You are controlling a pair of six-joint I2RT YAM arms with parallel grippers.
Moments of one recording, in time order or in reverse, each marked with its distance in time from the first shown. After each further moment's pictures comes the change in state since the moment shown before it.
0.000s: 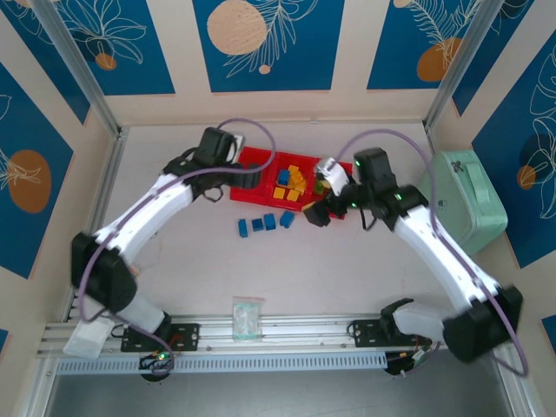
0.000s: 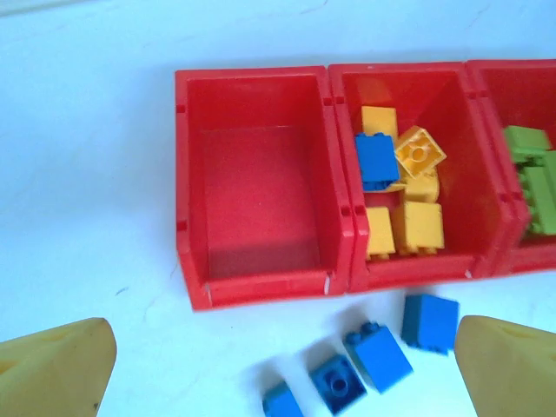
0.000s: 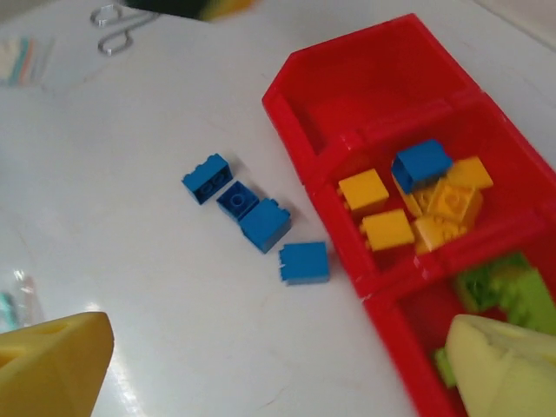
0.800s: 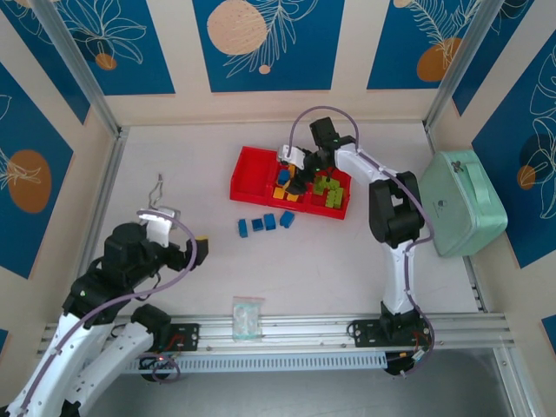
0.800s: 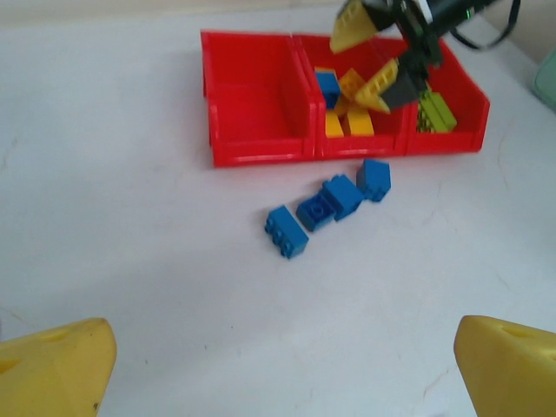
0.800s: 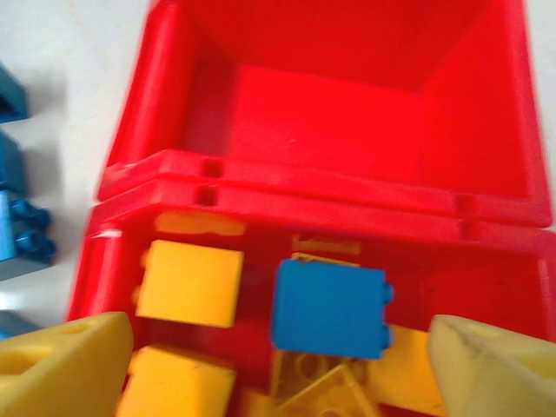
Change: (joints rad) left arm 0.052 -0.999 -0.568 -0.197 0.105 0.035; right arm -0.049 0.889 0.602 0.018 -0.111 -0.587
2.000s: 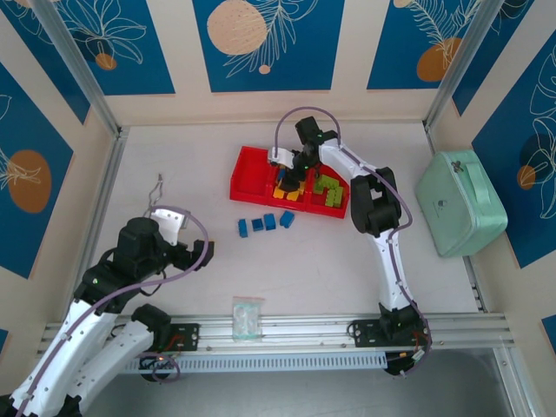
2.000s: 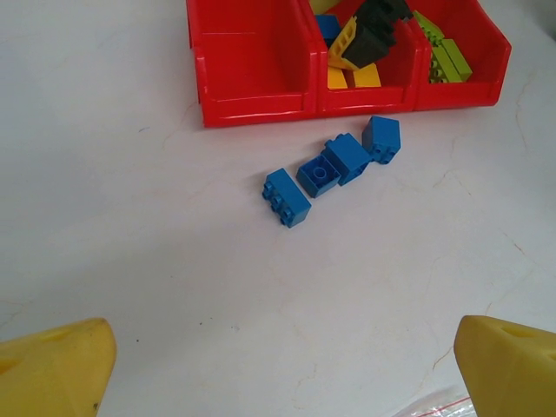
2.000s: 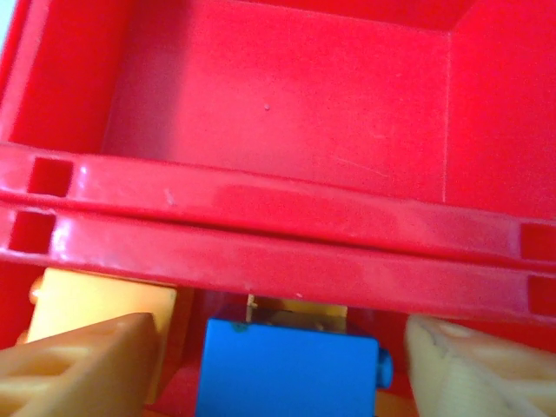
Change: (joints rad) left arm 0.007 0.079 -0.024 0.009 0.017 0.019; right arm 0.043 0.230 0.283 -0.174 0.098 -0.024
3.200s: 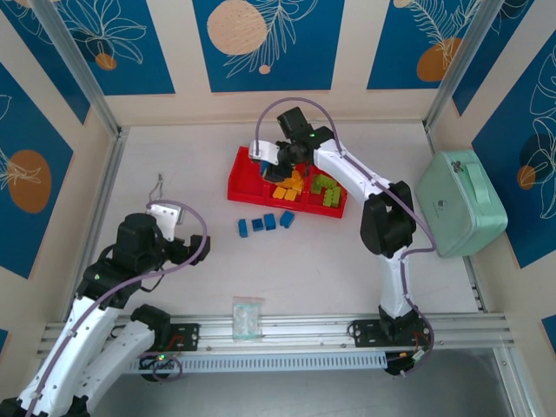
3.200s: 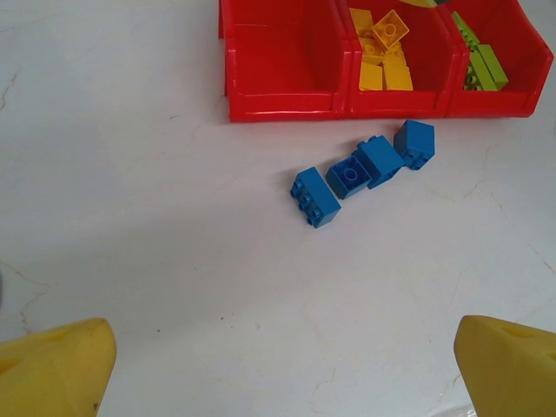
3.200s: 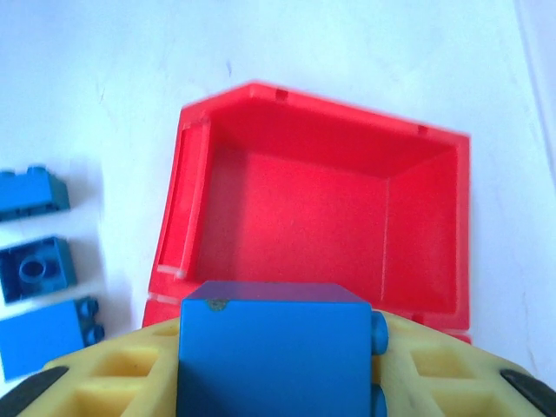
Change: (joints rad) left arm 0.089 0.030 0.000 0.001 0.023 0.000; right arm 0.169 -0.295 -0.098 0.023 0.150 0.119
